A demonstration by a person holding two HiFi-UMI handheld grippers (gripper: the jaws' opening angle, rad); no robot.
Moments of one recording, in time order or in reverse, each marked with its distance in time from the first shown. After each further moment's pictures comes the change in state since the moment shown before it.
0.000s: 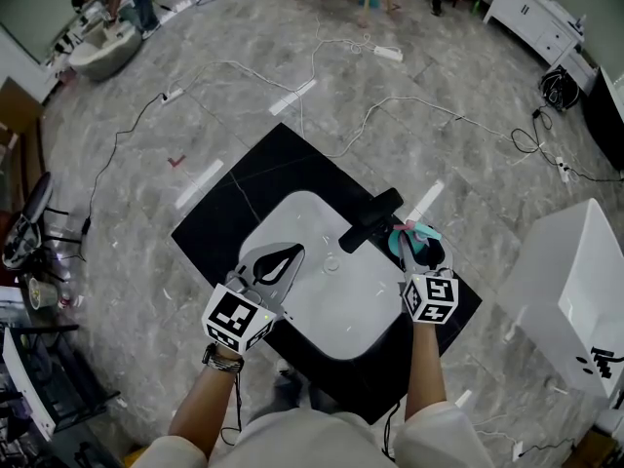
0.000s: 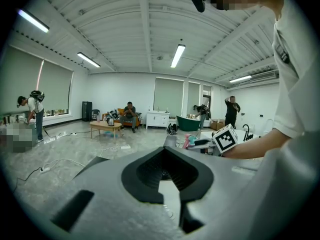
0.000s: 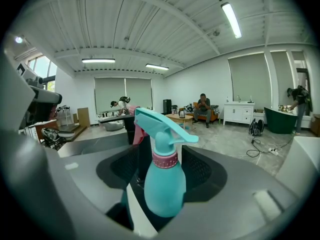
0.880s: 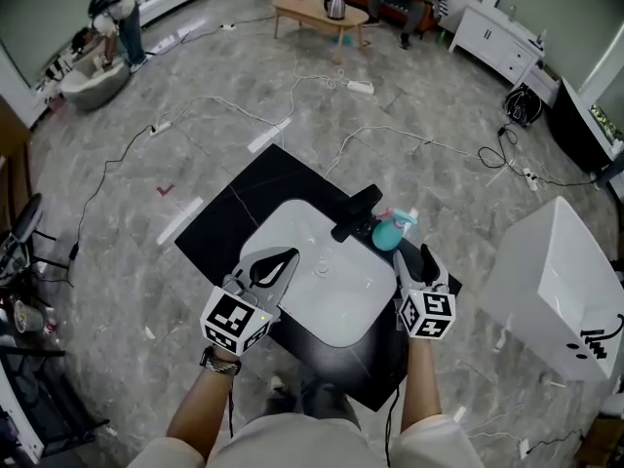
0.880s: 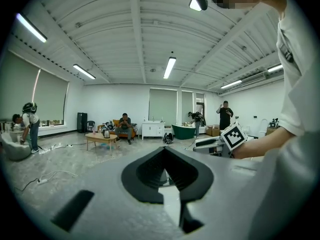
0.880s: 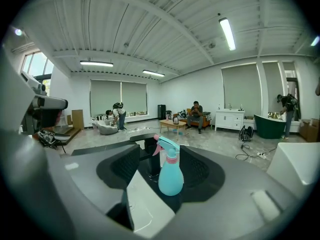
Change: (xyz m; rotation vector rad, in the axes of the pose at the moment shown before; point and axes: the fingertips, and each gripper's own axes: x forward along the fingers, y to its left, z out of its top) left arm -0.075 -0.047 0.042 0.064 -0.113 -0.044; right arm -0.122 0.035 0.046 -0.006 -0.049 -0.086
